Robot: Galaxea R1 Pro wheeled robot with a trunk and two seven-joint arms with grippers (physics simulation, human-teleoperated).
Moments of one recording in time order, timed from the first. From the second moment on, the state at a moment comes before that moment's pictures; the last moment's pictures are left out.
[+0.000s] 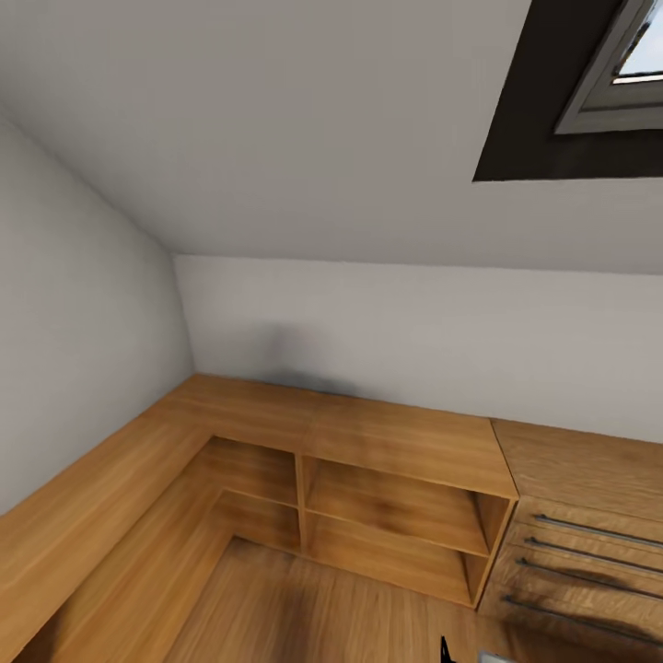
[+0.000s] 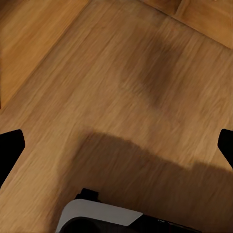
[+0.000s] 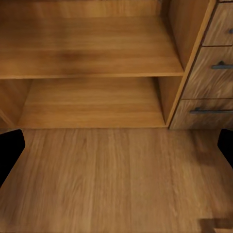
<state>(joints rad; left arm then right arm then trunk) -0.05 -0.01 -0.35 -0.31 0.56 -0.42 0.15 -0.35 0.02 0.93 0.01 -1.12 -0.74 -0.08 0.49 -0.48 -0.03</state>
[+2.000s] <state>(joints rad) -0.05 -0.01 -0.35 -0.31 0.56 -0.42 0.15 -0.35 0.02 0.93 0.01 -1.11 -0.74 -0.07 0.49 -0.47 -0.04</state>
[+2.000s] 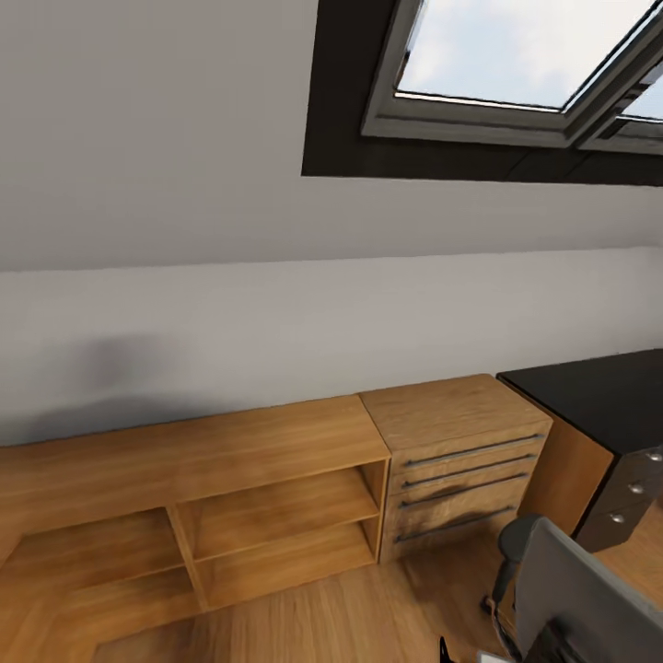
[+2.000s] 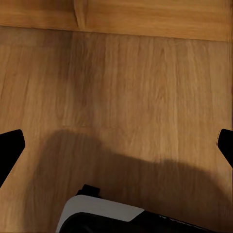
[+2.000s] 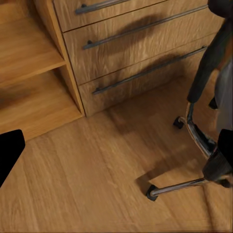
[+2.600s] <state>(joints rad) -0.05 -0.01 -0.35 -0.31 0.56 -0.43 0.15 -0.35 0.02 0.93 0.01 -1.11 -0.74 -0.07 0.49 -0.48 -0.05</state>
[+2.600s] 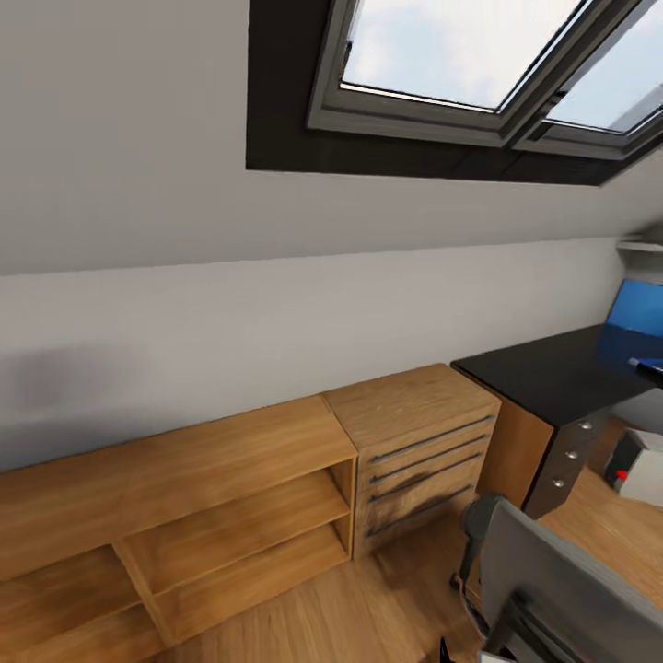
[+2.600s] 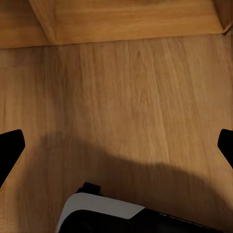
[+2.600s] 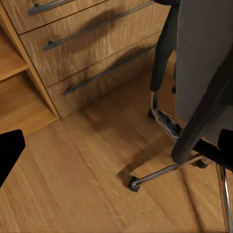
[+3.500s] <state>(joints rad) -0.05 -0.01 -0.35 -0.31 0.56 -0.43 0.15 -0.35 0.02 0.93 0.01 -1.11 -0.72 -0.07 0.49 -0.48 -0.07</state>
